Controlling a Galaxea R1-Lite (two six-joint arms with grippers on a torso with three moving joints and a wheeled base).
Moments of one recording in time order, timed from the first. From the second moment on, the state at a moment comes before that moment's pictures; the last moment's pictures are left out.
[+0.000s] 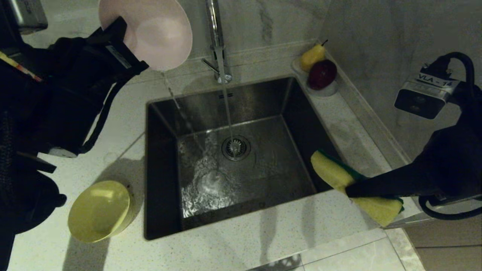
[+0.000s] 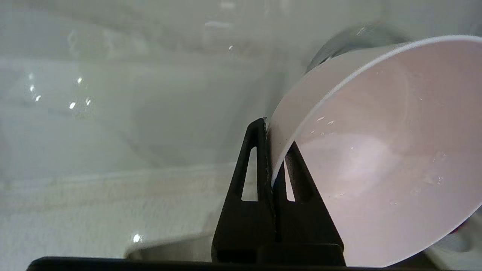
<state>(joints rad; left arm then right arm) -0.41 1.57 -0.88 -1.37 0.23 0.09 0.53 1.37 -1.34 0.54 0.73 0.50</state>
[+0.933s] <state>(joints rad) -0.41 1.37 -0.80 -0.84 0.28 0.02 0.47 1.37 -1.30 0.54 0.75 0.50</state>
